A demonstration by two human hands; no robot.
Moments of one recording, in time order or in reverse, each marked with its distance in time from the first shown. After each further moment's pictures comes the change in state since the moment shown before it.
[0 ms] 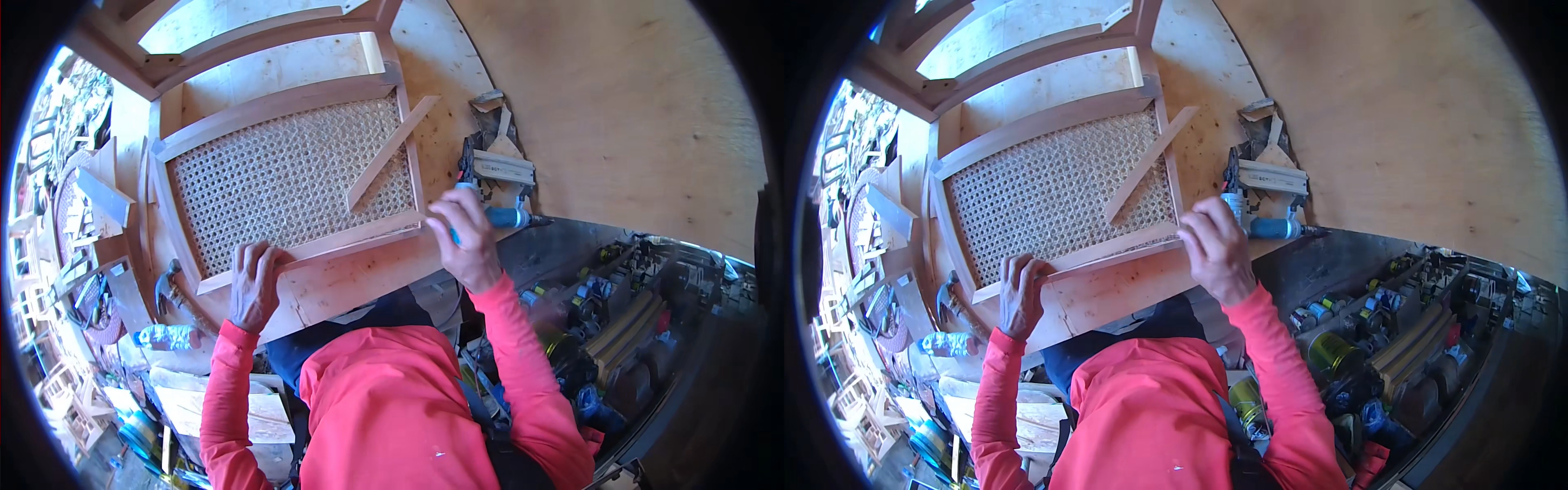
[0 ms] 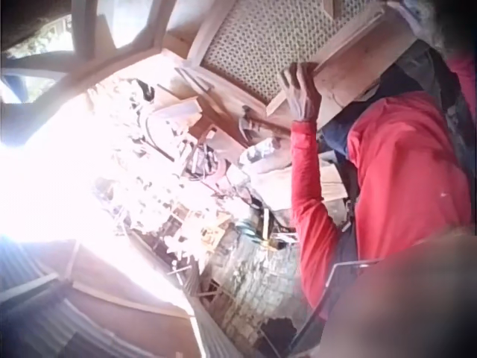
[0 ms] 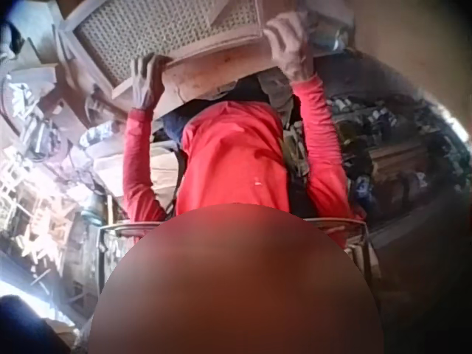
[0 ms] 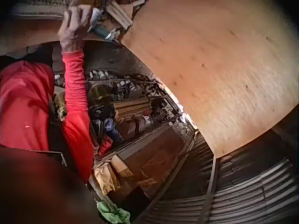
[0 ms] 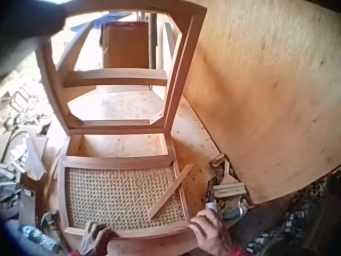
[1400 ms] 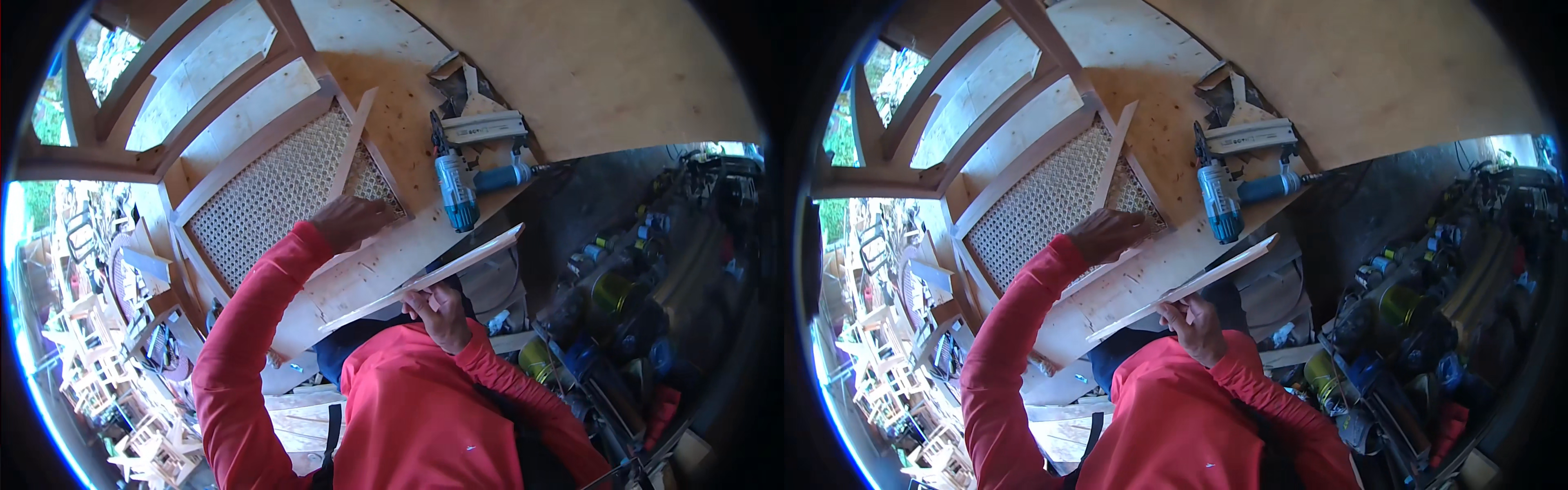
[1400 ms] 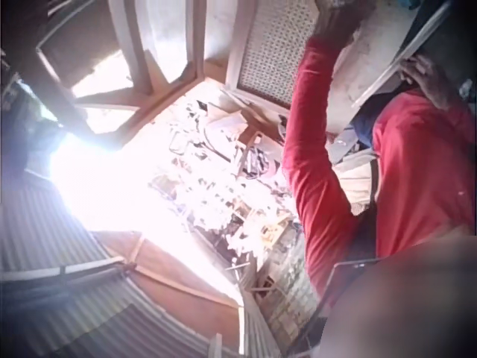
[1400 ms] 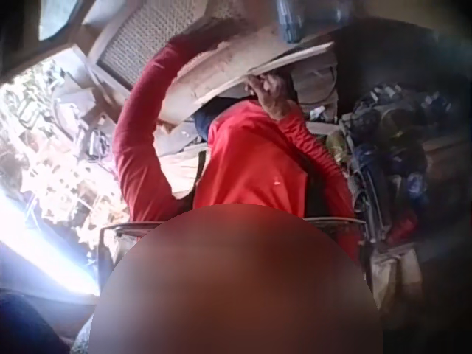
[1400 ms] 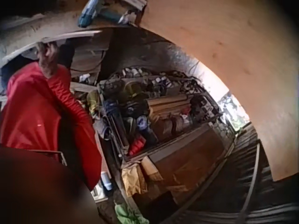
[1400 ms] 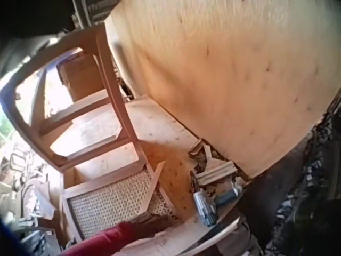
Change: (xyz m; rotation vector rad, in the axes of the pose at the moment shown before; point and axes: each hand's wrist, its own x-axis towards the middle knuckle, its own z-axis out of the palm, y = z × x) left_hand 0.189 0.079 0.089 -0.044 -0.757 0.836; right_hand -0.148 -0.066 0.046 0.997 0.132 0.827
